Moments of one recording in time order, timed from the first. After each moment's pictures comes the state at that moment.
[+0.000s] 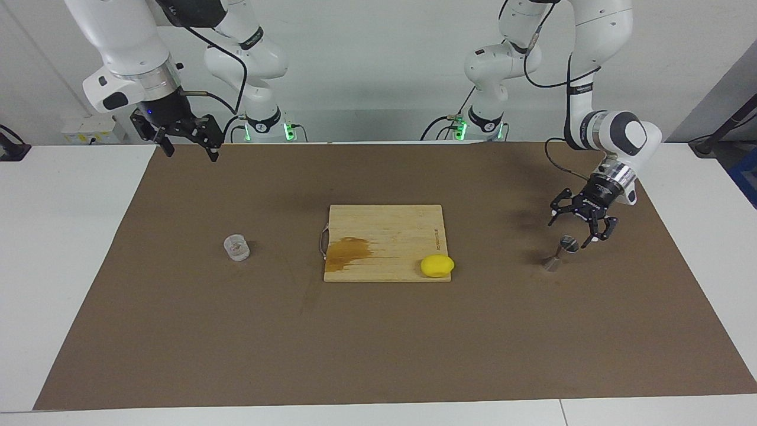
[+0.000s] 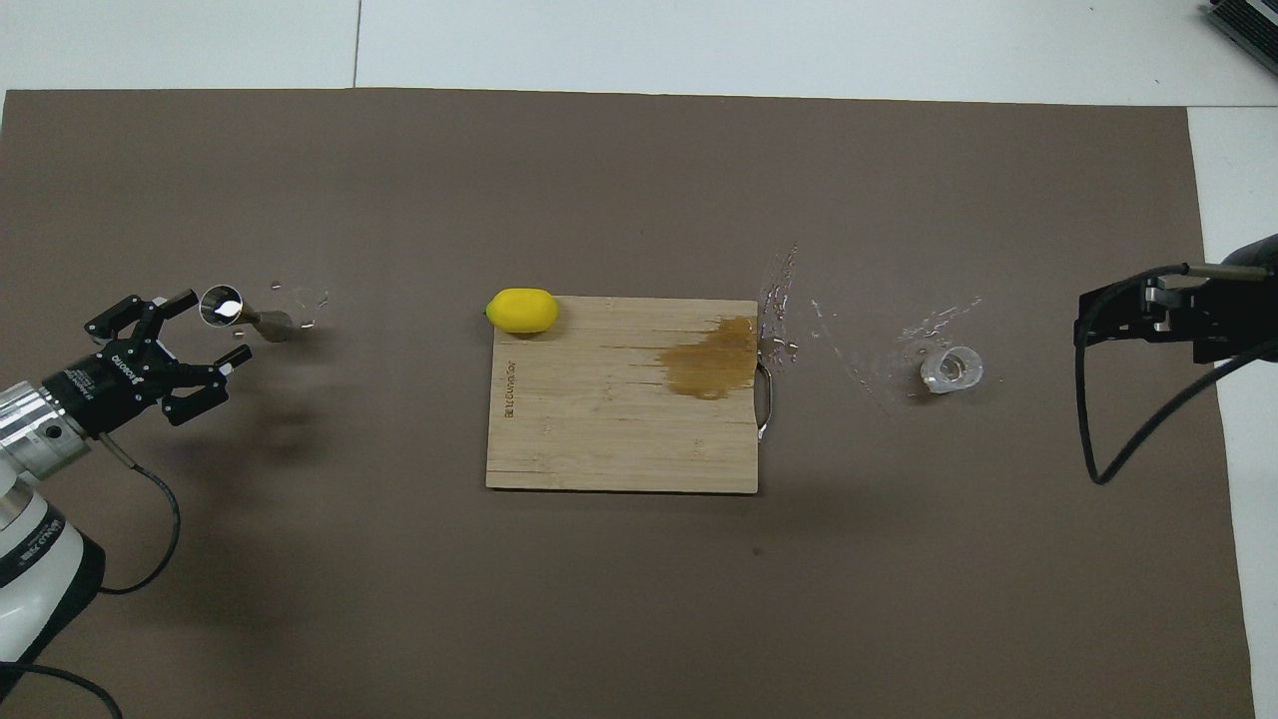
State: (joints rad) left arm 0.16 0.11 0.13 -2.31 -1.59 2.20 -0.88; right arm -0.02 -0.02 0.06 -1.58 -0.02 1.52 0.20
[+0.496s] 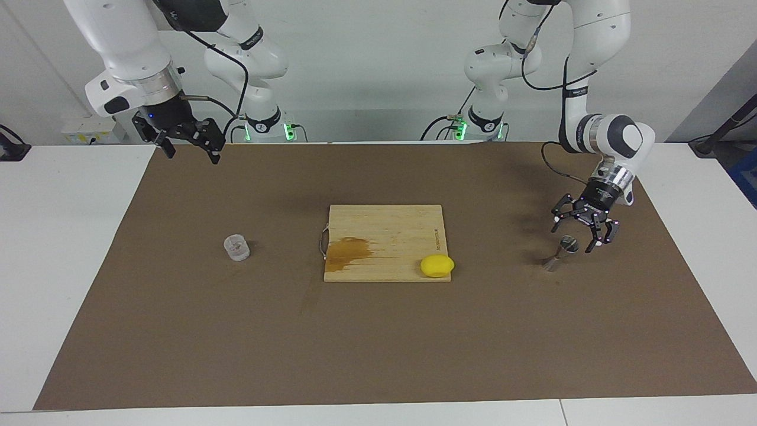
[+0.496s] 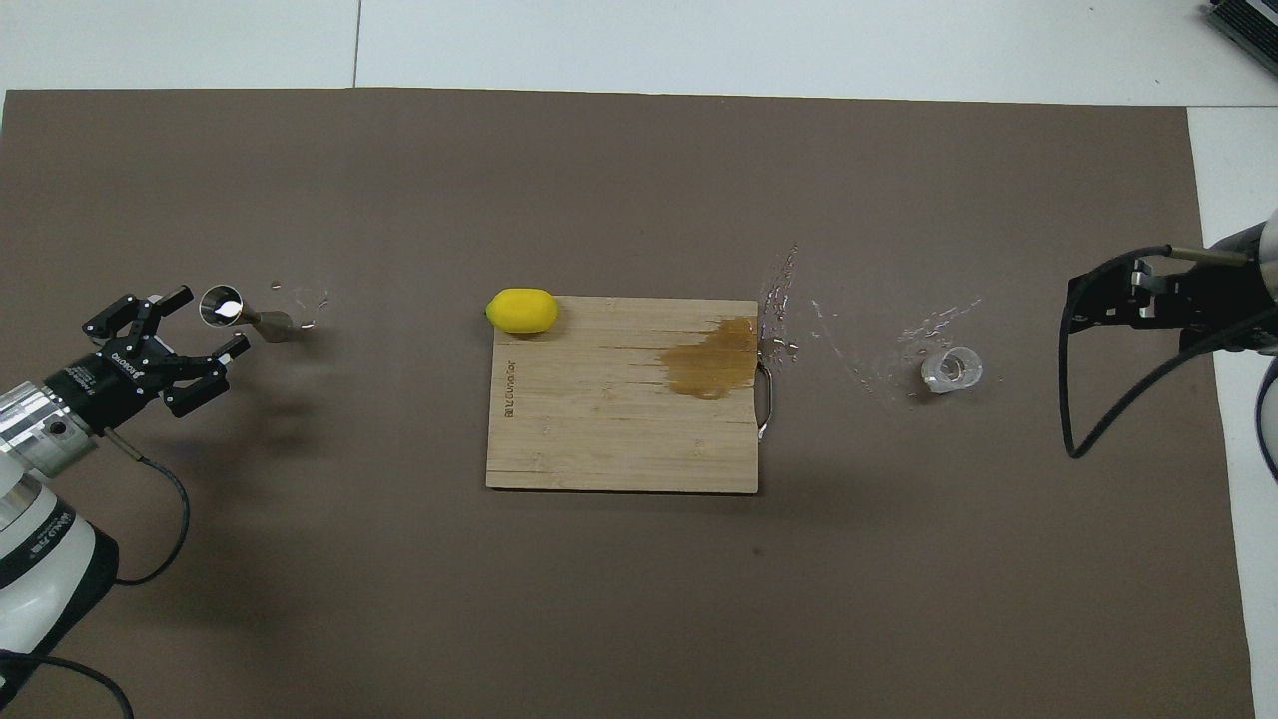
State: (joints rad) left arm 0.15 0.12 0.13 -2.31 -1.67 2.23 -0.88; right arm -0.02 0.00 0.06 -1.58 -0.02 1.56 0.28
